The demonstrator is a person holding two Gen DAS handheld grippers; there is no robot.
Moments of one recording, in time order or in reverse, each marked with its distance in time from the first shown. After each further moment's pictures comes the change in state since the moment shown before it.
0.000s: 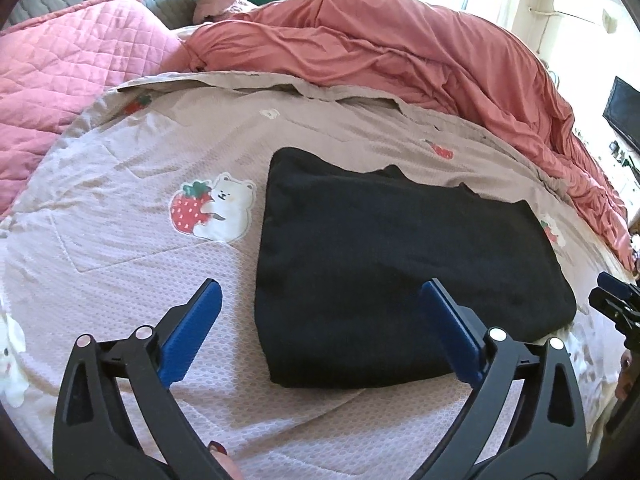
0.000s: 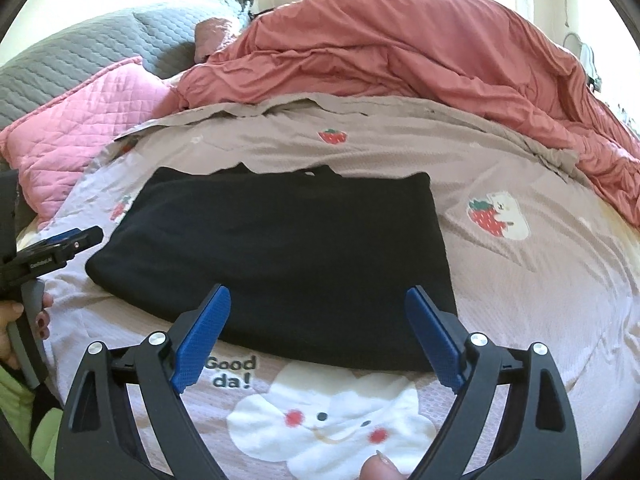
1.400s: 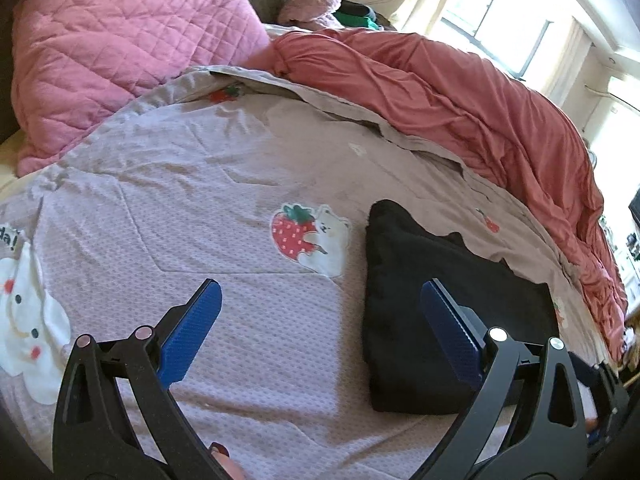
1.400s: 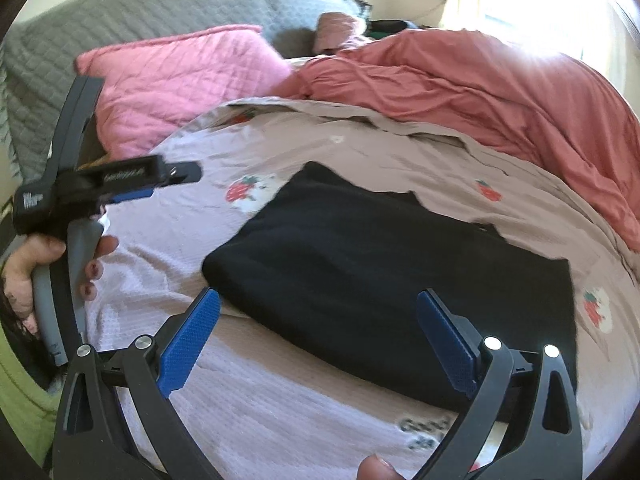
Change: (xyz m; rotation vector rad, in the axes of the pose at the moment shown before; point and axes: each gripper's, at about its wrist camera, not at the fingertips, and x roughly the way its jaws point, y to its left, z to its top) left arm -0.029 0.091 0.017 -0.269 -0.067 0.060; right arm 0.033 0.179 0.011 -0.310 -0.016 0.193
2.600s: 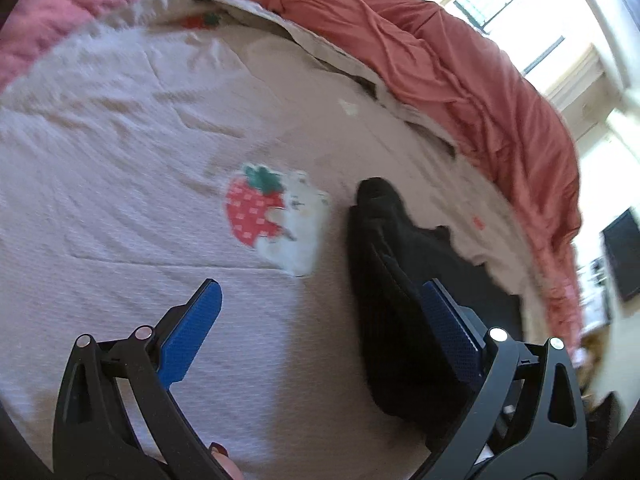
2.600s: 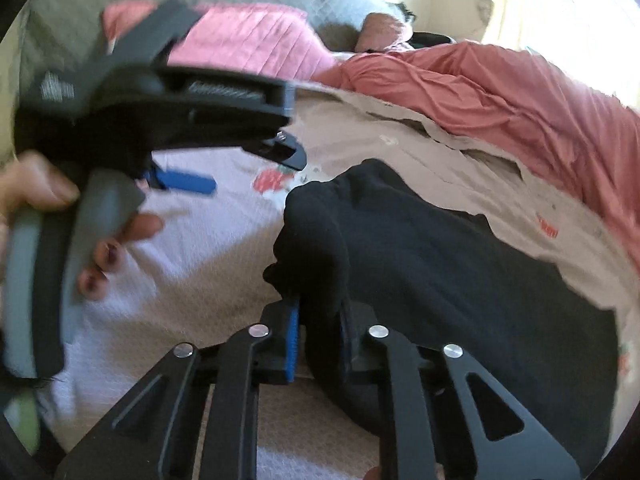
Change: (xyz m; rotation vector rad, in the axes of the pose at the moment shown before) left arm 0.071 0.007 0.014 -0.175 0.199 -0.199; right arm 0.064 0.020 0.003 -0.045 -0.057 0.070
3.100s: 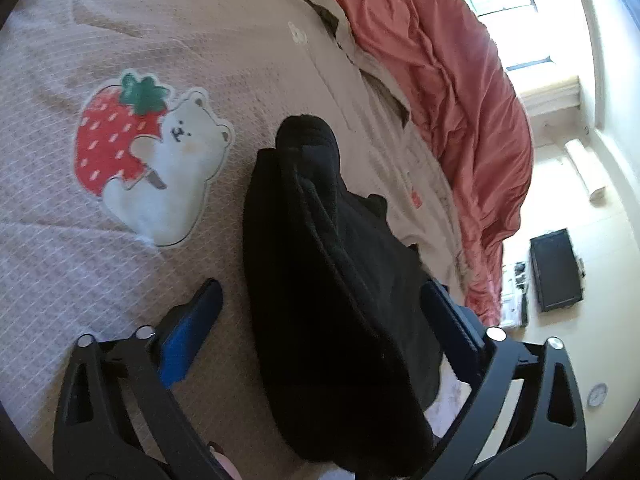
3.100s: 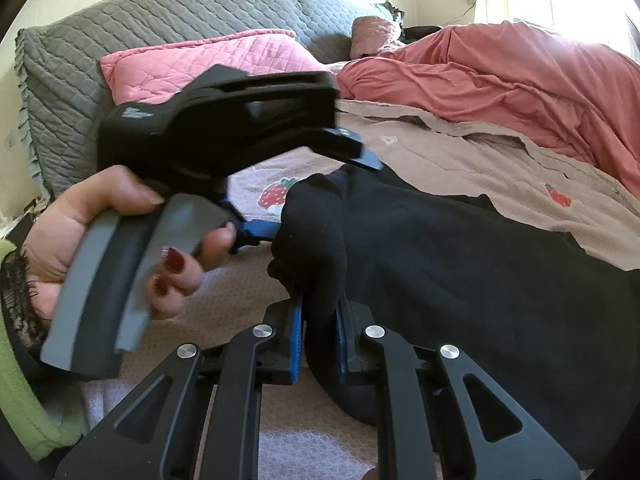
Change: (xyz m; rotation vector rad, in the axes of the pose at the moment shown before) left arm 0.068 -0.023 -0.001 -0.130 0.206 -0.242; right arm -0.009 -0.010 -0.007 0.067 -0.029 0.081
